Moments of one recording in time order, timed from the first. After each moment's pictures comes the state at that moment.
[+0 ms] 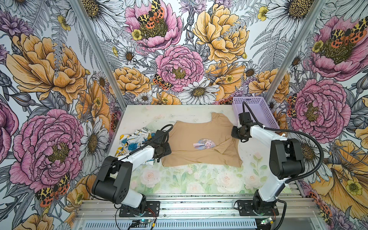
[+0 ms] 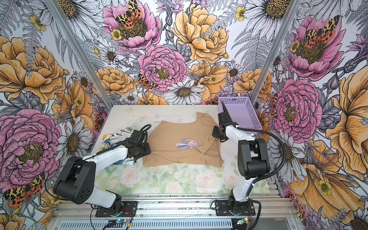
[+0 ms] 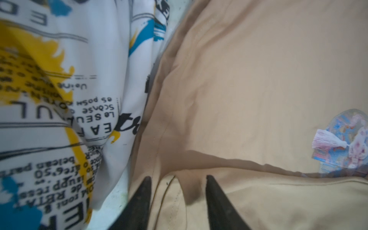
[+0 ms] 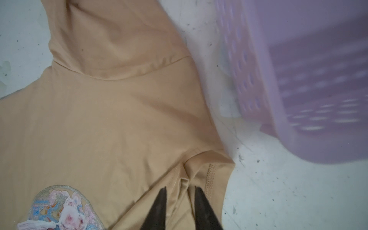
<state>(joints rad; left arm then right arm) -0.34 1.47 0.78 -0.39 -0.03 -0.66 0.08 1.76 1.20 -0.54 -0.05 0.36</state>
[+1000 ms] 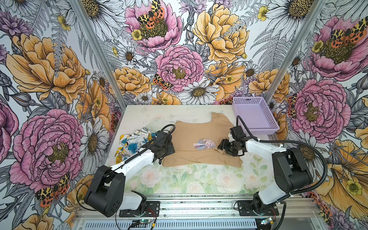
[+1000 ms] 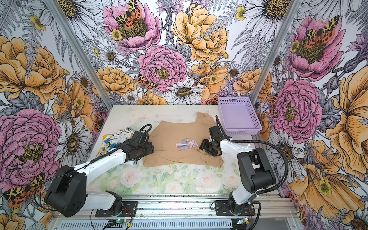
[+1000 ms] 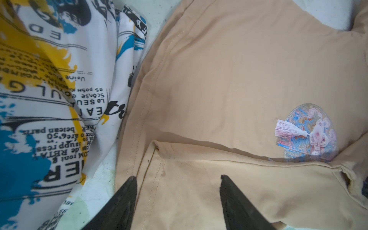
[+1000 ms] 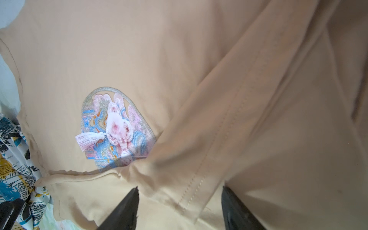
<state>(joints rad) -0.44 1.36 0.77 -0.42 -0.10 -0.72 0.26 1.60 0.87 -0.39 -0.31 0.69</state>
